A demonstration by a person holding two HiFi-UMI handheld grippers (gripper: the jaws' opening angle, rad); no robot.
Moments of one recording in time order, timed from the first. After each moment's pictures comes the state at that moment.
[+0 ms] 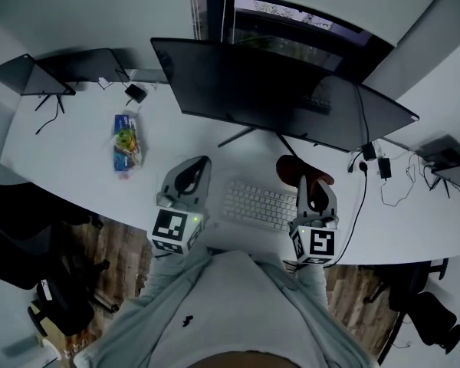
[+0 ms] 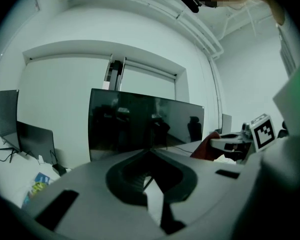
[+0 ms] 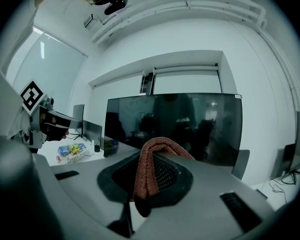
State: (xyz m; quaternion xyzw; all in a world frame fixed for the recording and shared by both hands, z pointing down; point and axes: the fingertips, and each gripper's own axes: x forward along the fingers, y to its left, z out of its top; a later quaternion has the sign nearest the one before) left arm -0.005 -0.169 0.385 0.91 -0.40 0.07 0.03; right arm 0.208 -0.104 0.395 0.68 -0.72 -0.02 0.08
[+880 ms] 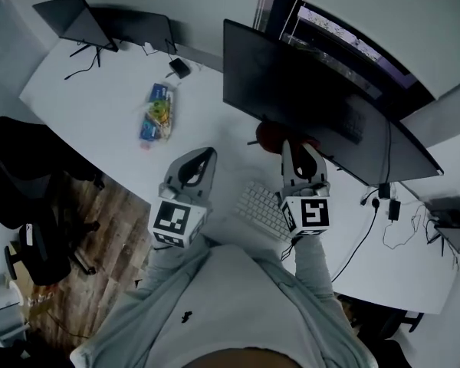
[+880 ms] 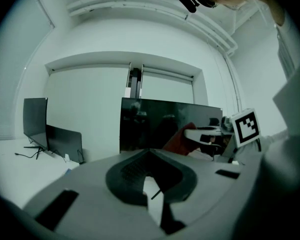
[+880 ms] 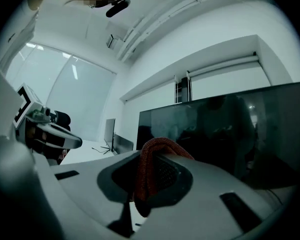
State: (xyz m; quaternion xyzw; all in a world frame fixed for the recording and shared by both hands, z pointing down) left arm -0.073 -0.166 0.380 0.86 -0.51 0.06 0.03; right arm 0.081 -0.206 0.354 0.52 -0.85 -0.07 0.04
